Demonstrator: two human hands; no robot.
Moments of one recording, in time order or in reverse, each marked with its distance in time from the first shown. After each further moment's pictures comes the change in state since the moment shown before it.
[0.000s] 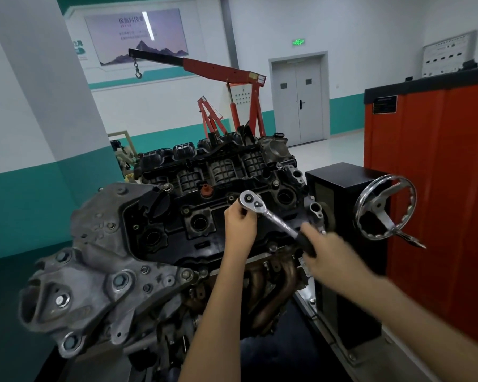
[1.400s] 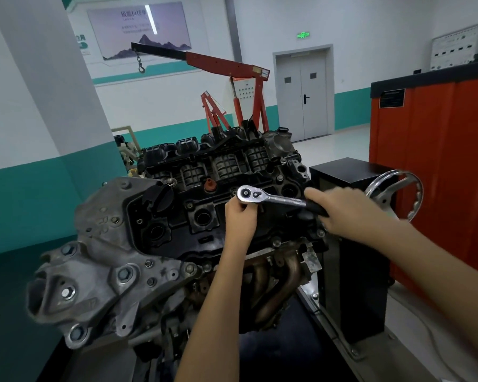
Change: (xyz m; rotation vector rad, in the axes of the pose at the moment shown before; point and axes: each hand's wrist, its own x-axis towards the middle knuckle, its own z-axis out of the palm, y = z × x) left_hand 0.002 0.006 -0.005 0.045 0.019 -0.055; right_hand 0.053 0.015 -0.050 -0.469 -0.006 -0.240
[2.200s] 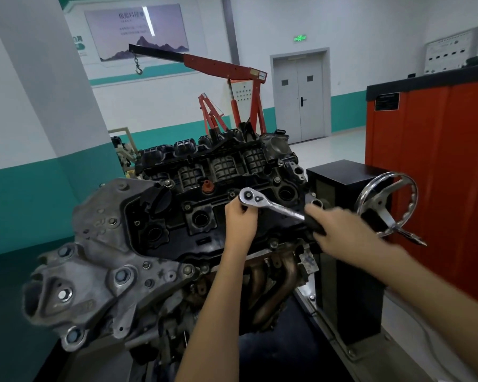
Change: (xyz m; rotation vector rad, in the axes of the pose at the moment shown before) left_hand -0.001 0.000 0.005 0.006 0.002 0.007; right_hand -0.024 -0.014 0.020 0.209 -0.009 0.118
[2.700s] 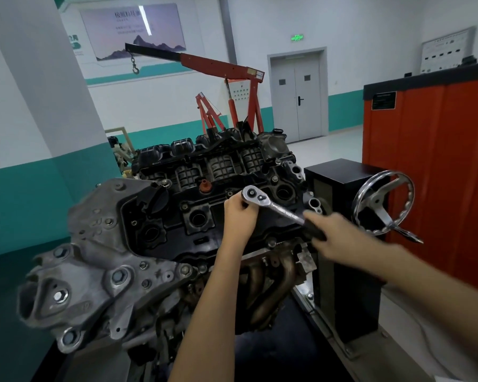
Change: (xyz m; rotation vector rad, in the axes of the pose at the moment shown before) left_hand 0.009 -0.001 0.000 0.065 -0.060 0.029; right_hand -0.006 -0.001 -0.003 0.299 -0.177 0.009
